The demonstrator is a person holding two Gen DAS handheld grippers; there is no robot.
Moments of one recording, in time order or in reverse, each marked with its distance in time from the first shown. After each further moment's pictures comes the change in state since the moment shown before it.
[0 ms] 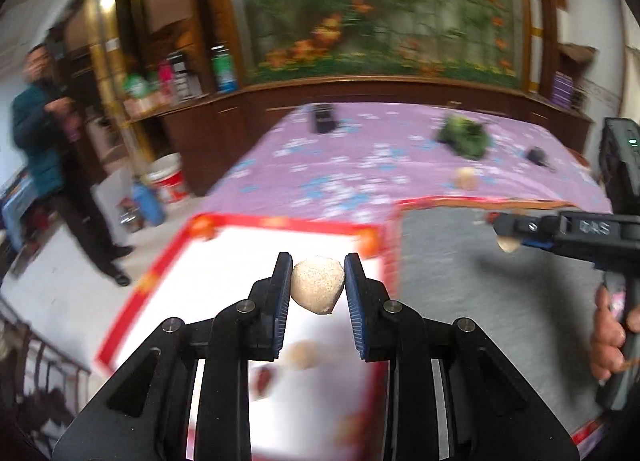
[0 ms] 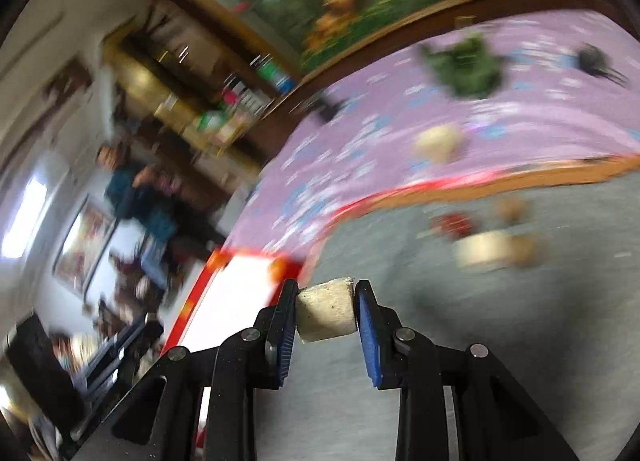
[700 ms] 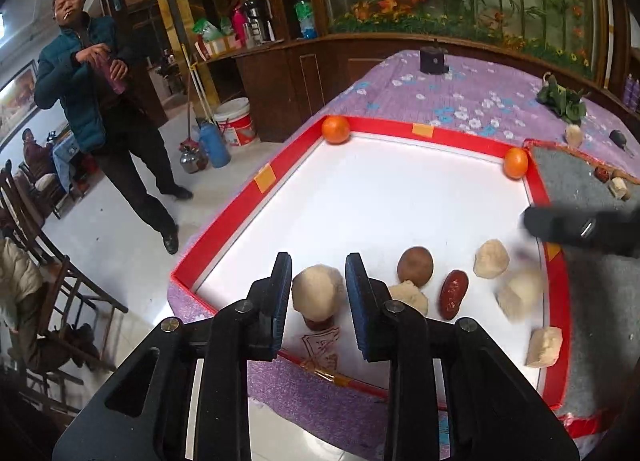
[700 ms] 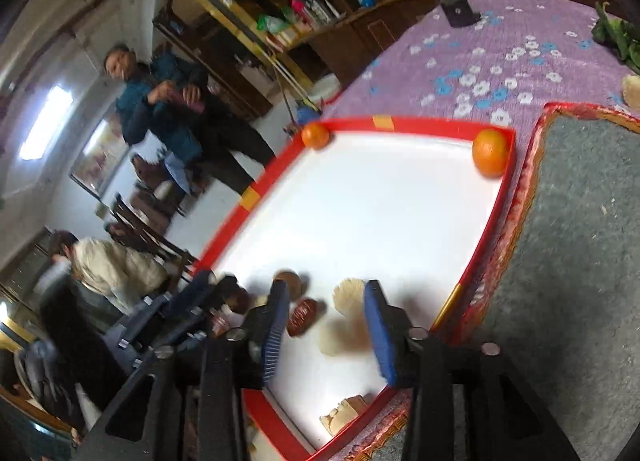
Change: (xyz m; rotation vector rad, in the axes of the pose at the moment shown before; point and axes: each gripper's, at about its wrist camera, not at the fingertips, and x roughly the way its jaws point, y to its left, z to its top) left arm 0.026 0.088 -0.073 -0.107 0.134 0.198; right arm 0.114 0.122 -0.064 -0.156 0.223 0.093
